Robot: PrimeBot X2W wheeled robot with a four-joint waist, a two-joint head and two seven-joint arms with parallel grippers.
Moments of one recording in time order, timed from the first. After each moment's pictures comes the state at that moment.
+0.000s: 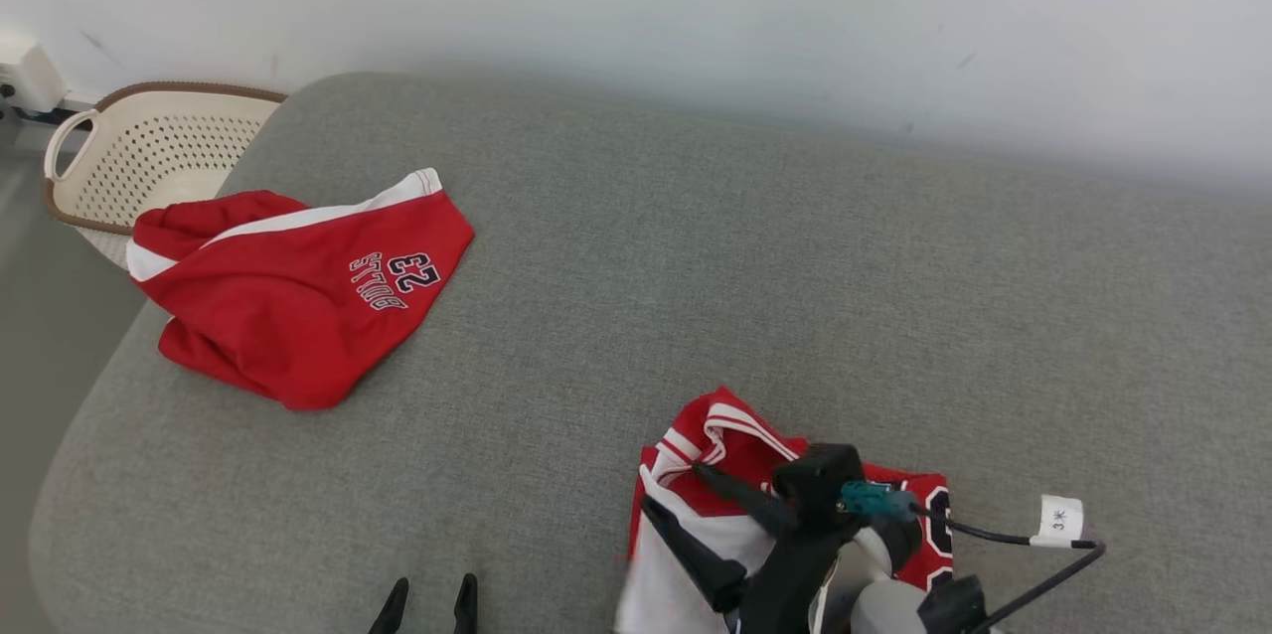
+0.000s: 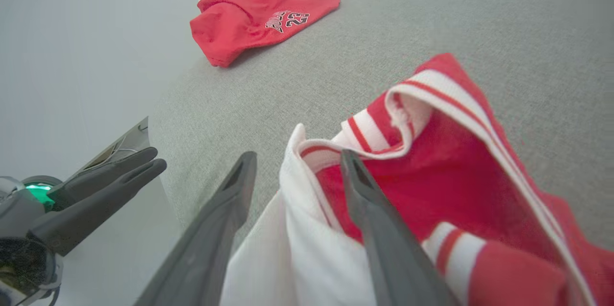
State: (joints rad) left arm -0.10 0.05 -0.24 0.36 -0.31 0.05 -0.26; right arm -0.51 -0.26 1.10 0.50 0.76 0.13 -0.13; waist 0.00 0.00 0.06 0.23
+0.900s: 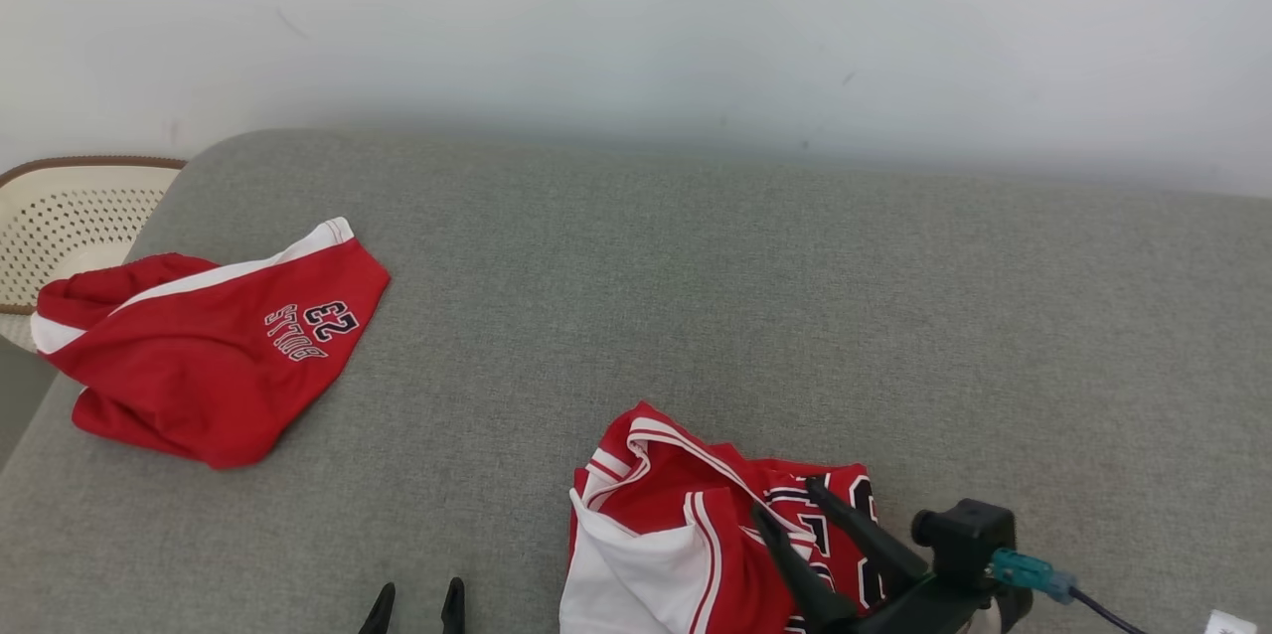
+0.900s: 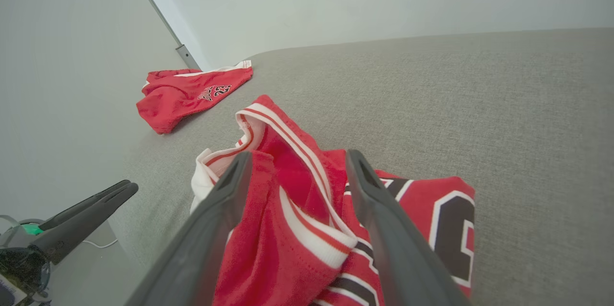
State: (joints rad) left arm -0.09 0.05 -0.21 0.35 -0.30 0.05 -0.26; right arm -0.27 -0.39 0.87 0.27 0.74 0.13 -0.24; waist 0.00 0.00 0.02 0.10
